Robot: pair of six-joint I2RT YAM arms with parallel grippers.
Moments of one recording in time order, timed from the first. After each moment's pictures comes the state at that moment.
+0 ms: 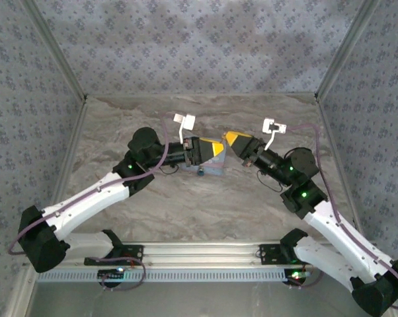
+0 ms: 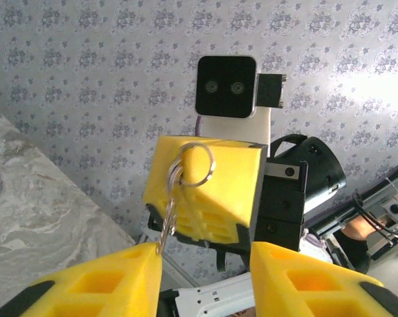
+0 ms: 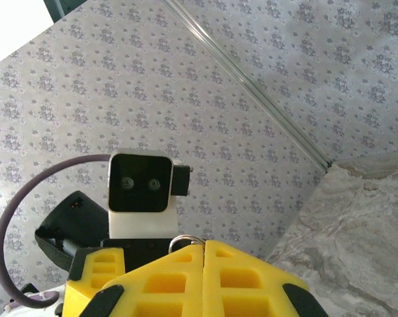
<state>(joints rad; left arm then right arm) -0.83 1.22 1.00 0.36 0.63 -0.96 0.60 0.81 0.75 0.31 -0.35 0.88</state>
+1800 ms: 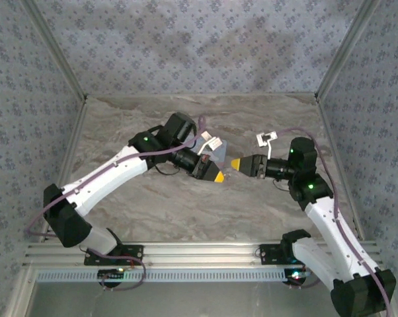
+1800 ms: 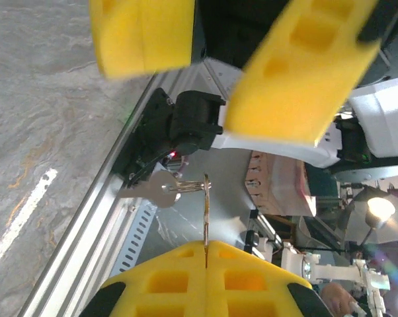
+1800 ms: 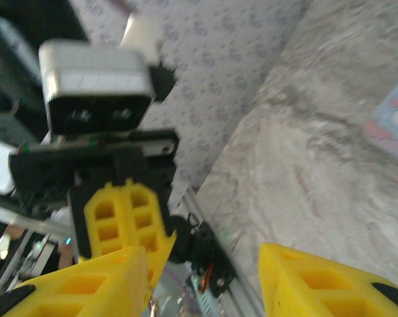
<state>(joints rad) -0.83 1.49 1.44 -0.76 0.95 -0.47 0.27 0.83 0.73 -0.15 -1.05 0.69</state>
